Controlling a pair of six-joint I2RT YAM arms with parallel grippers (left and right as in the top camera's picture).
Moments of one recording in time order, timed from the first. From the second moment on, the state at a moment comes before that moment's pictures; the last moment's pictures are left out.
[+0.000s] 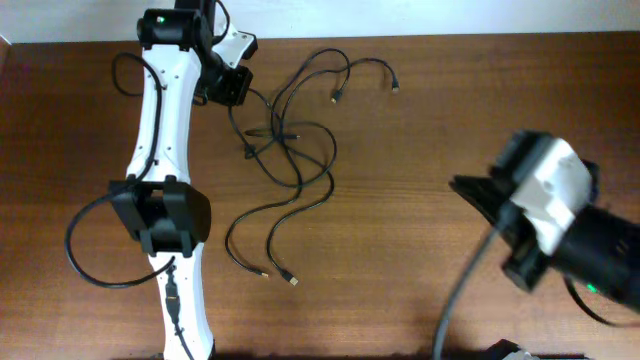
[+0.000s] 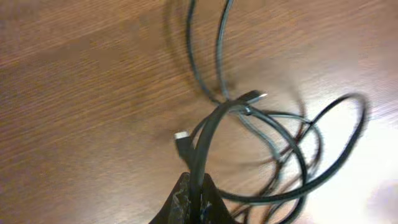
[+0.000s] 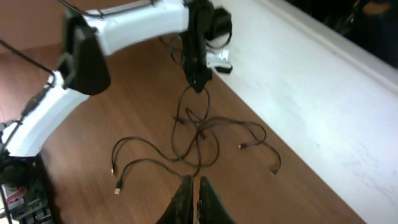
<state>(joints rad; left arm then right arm) -0.06 2.36 2.55 -1.51 0.22 0.31 0.58 1.27 2.28 -1.47 -0.21 -0.34</state>
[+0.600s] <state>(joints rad) -0.07 1.85 2.80 -1.58 0.43 0.22 0.58 1.71 2.27 -1.23 -0.20 -0.41</state>
